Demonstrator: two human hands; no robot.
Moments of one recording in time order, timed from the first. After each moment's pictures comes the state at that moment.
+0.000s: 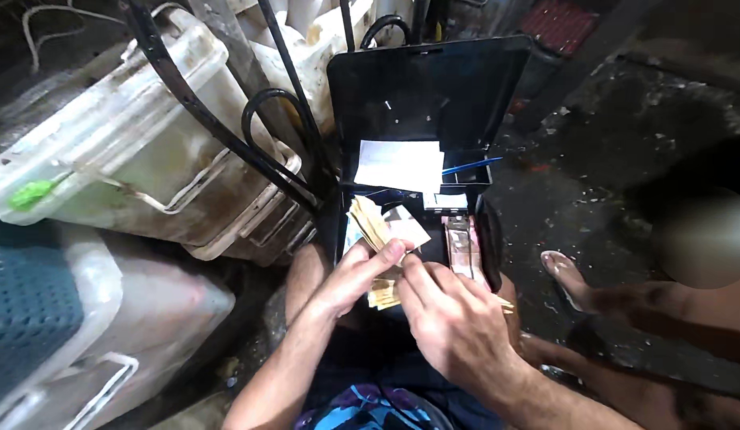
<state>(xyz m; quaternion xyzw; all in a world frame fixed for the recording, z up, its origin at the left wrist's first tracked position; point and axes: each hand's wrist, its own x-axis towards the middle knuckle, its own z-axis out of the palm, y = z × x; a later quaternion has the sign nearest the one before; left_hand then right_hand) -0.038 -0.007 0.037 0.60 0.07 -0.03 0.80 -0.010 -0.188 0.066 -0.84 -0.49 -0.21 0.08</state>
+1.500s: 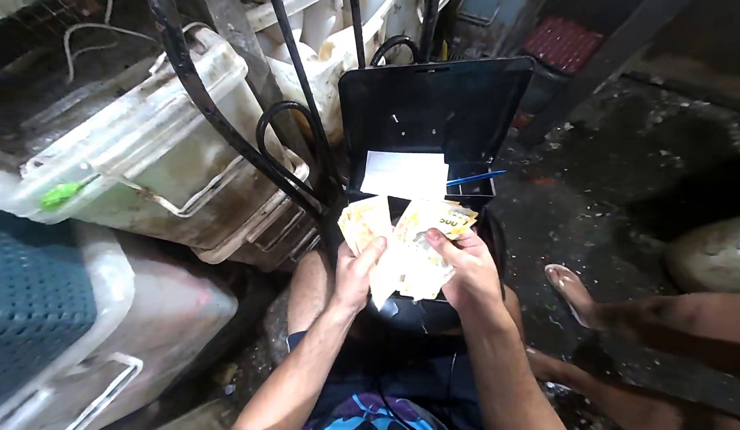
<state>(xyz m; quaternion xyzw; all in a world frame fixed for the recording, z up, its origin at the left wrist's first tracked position) -0.022 -0.020 0.013 0.51 0.18 0.23 0.81 0.068 -0.171 0.018 -0.55 -0.08 0.18 0.81</state>
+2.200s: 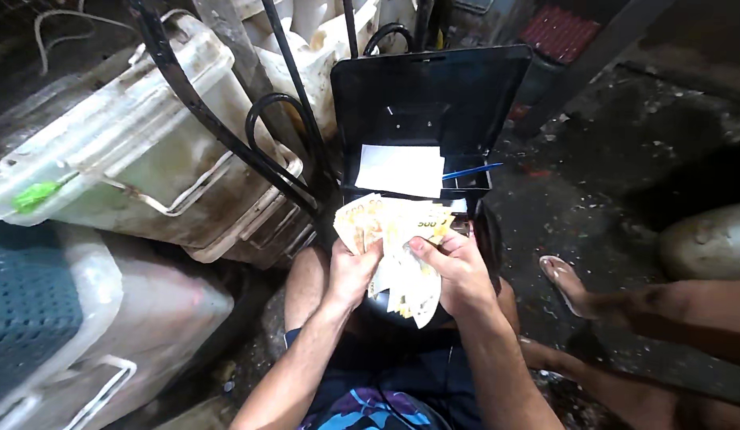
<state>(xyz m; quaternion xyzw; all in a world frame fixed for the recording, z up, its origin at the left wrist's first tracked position) -0.022 -0.021 0.010 0.56 0.20 0.24 0.77 0.055 -0.173 0.028 -0.57 -0.13 0.24 0.78</state>
